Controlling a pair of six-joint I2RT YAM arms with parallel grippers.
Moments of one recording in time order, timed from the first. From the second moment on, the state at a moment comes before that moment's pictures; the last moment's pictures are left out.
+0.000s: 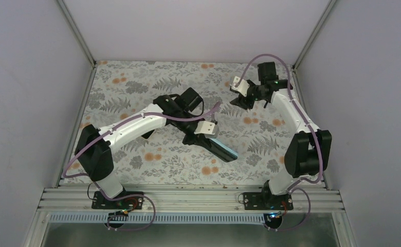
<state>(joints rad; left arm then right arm) -0.81 1.66 1.44 -0.92 0.74 0.83 0.15 1.62 1.38 -0.79 -0.53 -1.01</state>
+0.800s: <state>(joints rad) -0.67 1.68 1.46 -0.94 0.75 0.88 0.14 1.26 1.12 -1.16 -0.74 -1.19</state>
